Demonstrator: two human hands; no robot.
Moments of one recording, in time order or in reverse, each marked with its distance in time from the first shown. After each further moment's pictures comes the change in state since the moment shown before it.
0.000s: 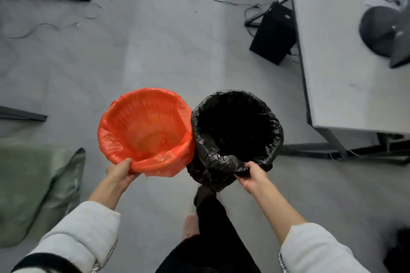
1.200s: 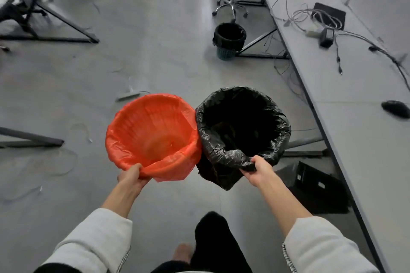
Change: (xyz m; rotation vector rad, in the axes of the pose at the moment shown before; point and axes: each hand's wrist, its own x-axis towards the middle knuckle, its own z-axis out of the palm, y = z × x) left_hand 0.337 0.821 0.628 -0.088 -0.163 0.036; right_hand 0.082 -0.689 0.837 0.126 -0.071 -0.182
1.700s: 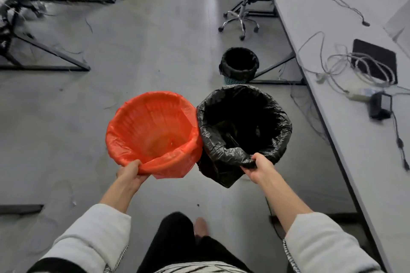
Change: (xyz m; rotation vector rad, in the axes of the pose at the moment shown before) left_hand 0.196 0.277 0.327 -0.003 0.023 -0.011; right_hand 0.193 -0.268 0.339 0.026 0.020 0.023
